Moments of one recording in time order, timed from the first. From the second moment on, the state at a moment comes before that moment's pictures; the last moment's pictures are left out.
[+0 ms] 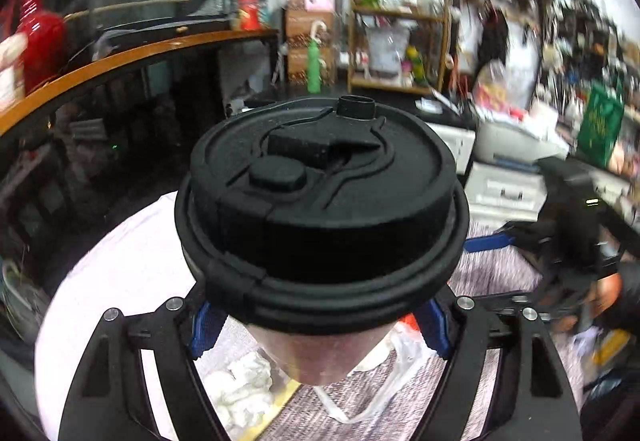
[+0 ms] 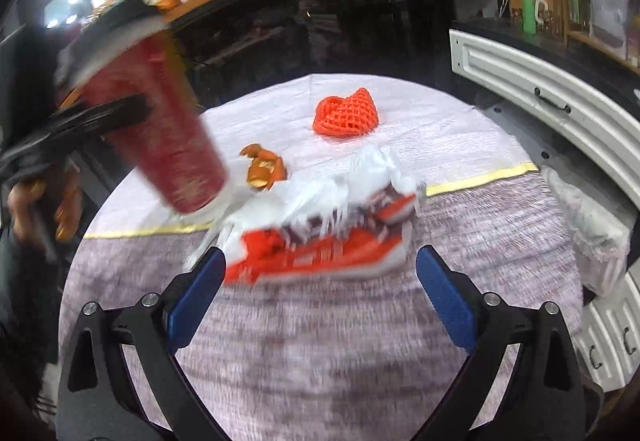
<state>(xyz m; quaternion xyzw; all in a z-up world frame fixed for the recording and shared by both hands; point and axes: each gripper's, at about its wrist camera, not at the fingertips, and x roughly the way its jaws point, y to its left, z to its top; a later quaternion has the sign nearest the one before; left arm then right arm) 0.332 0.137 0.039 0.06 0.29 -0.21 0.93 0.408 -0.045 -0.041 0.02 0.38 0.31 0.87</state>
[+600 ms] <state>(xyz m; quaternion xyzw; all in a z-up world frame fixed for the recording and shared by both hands) 0.283 0.138 0.032 0.01 0.26 -0.17 0.95 0.396 -0.046 -0.049 0.05 0.40 0.32 0.86</state>
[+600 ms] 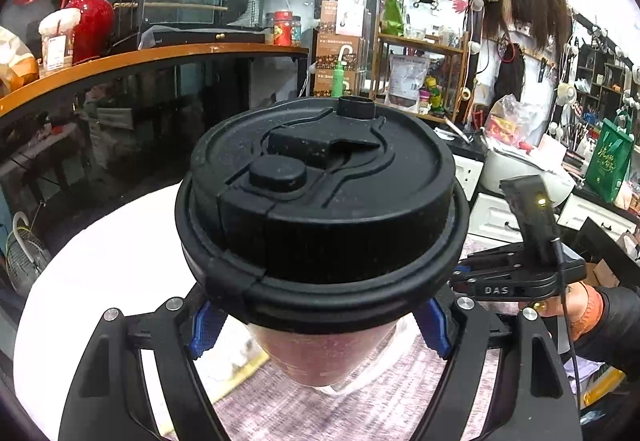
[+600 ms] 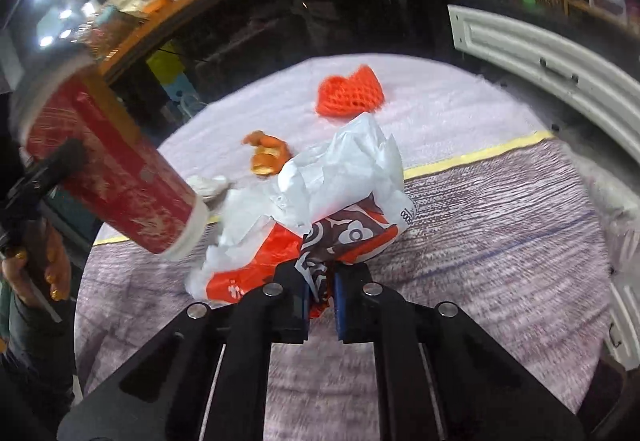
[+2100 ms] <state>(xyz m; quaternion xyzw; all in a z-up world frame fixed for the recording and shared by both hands) 0.167 -0.146 0.012 0.01 0.25 -0.38 0.89 0.167 -0.361 -0.068 0.05 0.35 0.06 0.93</state>
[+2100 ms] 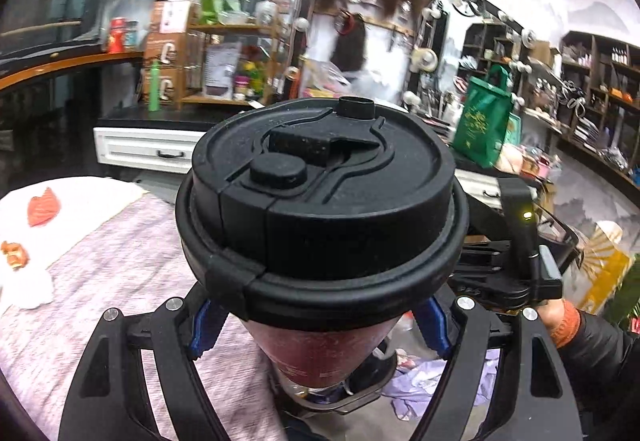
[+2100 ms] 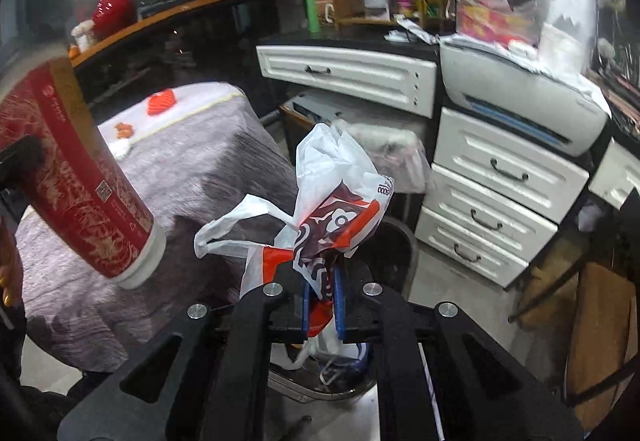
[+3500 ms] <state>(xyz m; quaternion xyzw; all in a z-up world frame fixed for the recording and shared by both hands) 0.209 -0.266 -0.152 0.08 0.43 -0.35 0.83 0.137 -0.428 -0.090 0.13 0.33 -0.03 0.93</state>
